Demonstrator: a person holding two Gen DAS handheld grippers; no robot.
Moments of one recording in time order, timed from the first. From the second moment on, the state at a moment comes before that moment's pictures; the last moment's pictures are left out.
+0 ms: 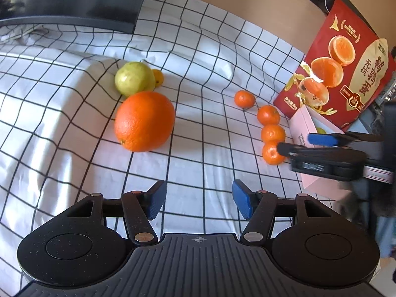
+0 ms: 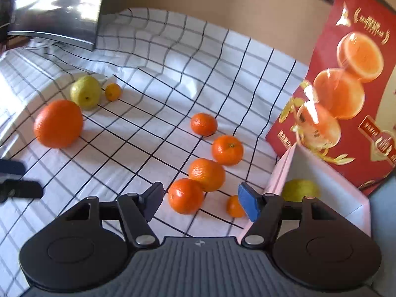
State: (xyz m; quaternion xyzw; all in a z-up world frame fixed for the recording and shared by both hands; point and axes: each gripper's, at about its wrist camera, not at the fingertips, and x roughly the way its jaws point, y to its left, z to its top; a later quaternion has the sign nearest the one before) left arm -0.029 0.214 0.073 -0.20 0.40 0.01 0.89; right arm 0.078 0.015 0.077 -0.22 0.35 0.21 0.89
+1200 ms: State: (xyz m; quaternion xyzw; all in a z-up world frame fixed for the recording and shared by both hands) left arm 0.067 0.131 0.079 -0.06 0.41 -0.19 0.89; right arm -0.020 -0.069 0.038 -0.09 0.40 0.07 0.91
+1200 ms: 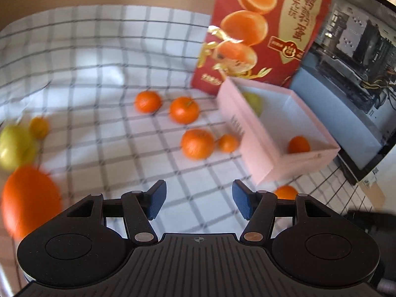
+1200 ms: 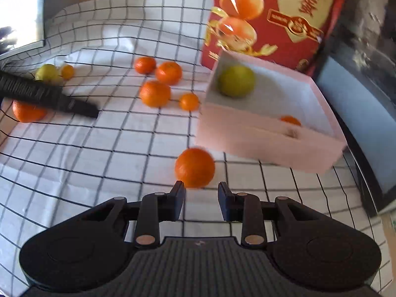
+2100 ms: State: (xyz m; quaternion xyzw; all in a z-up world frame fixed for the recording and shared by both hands) left arm 0.129 0.086 0.048 -0.01 0.45 -0.16 0.88; right arm -0.025 -0.118 0.030 -0.04 0.38 -0.01 0.92
